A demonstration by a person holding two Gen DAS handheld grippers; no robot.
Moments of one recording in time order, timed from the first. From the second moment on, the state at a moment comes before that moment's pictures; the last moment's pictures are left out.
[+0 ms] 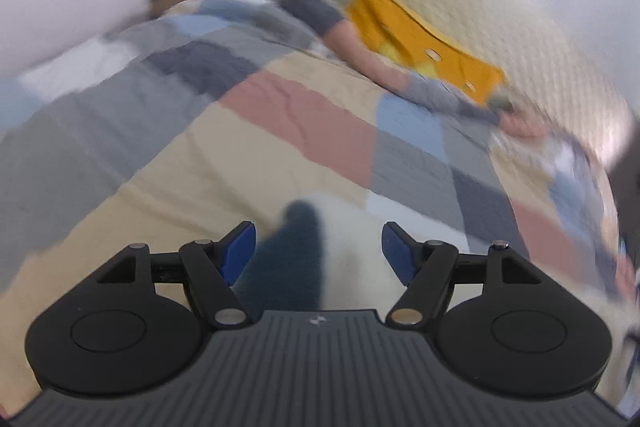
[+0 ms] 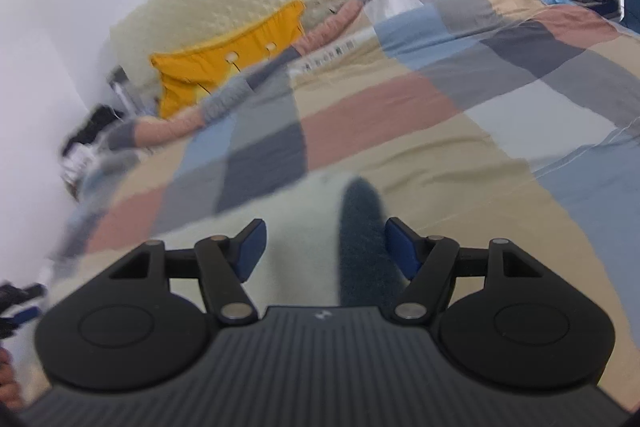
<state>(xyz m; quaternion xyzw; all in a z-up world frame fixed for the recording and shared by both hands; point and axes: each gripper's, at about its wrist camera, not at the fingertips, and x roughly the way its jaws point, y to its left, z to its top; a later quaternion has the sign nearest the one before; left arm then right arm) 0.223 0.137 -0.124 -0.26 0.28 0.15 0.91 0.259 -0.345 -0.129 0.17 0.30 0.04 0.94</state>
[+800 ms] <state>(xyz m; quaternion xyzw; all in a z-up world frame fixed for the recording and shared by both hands) 0.243 0.143 -0.159 -0.31 0.26 0.14 0.90 0.269 -0.348 -0.159 0.25 0.31 0.05 0.92</state>
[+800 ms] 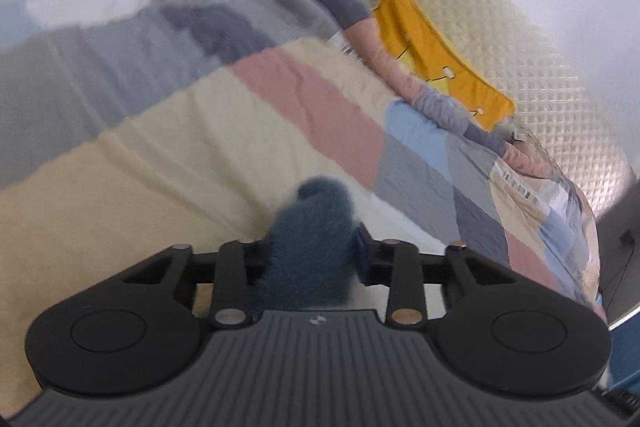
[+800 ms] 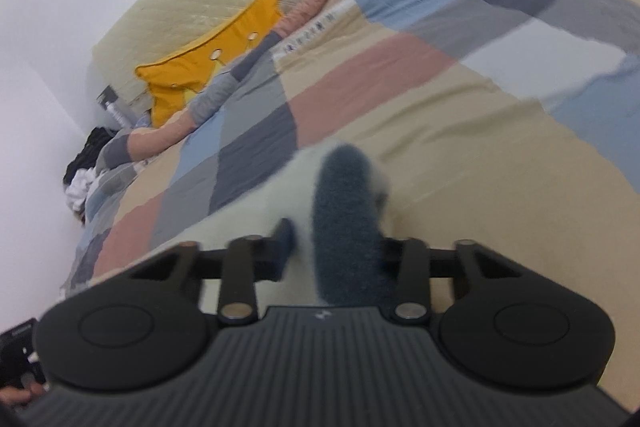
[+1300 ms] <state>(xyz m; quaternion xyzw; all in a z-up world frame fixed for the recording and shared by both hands) 0.258 0.135 -0.118 -0.28 0.21 0.12 0.93 0.275 -0.356 -0.118 0.22 0.26 0.08 0.94</state>
